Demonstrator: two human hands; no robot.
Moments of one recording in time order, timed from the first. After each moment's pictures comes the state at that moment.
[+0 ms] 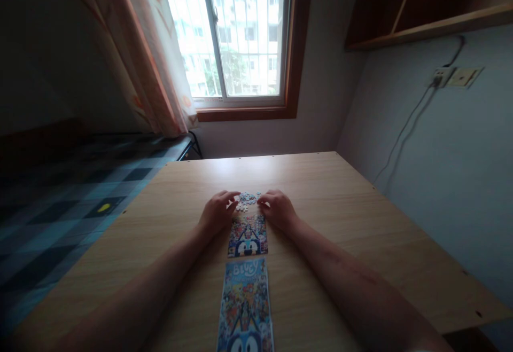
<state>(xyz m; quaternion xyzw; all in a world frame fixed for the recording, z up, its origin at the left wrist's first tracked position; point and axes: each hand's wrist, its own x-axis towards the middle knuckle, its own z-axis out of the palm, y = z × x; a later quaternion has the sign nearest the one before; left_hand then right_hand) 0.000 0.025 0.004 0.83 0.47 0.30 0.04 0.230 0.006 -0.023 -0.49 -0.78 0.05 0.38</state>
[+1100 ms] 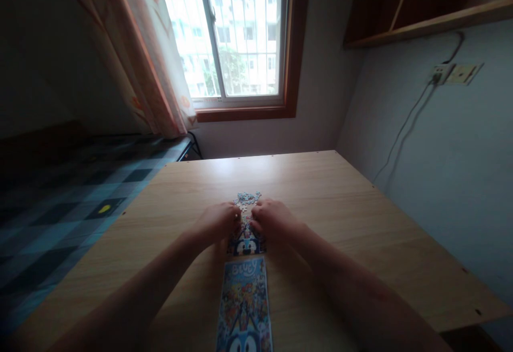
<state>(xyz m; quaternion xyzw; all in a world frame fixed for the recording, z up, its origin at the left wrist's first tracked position) 0.025 -0.021 0.063 0.87 0.50 -0.04 0.02 0.215 -0.035 0.022 -0.46 -0.88 -0.01 0.15</state>
